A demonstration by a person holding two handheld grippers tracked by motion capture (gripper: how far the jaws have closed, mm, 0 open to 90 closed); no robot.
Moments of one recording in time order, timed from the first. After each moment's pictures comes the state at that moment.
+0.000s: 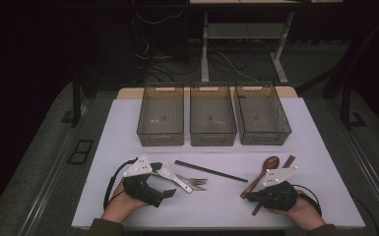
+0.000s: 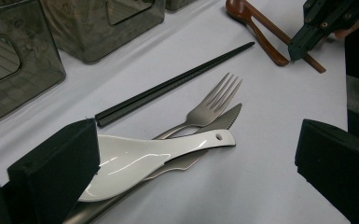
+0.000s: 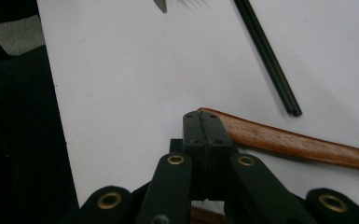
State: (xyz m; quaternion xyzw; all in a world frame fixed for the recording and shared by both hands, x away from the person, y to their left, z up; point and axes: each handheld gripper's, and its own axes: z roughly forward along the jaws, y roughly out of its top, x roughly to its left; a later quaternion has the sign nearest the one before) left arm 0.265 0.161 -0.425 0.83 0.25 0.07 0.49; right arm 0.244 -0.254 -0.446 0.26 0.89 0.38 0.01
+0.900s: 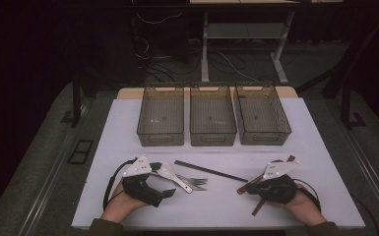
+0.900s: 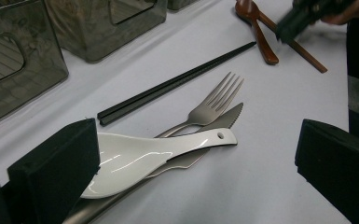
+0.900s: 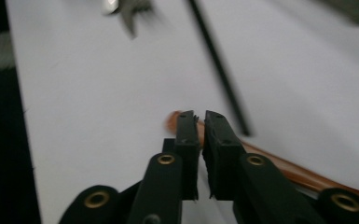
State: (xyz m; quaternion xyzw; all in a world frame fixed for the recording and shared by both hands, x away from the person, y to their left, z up) left arm 0.265 0.163 -0.424 0.83 0.25 0.07 0.49; right arm 0.258 -0.259 -0.438 0.27 0.88 0.39 0.05
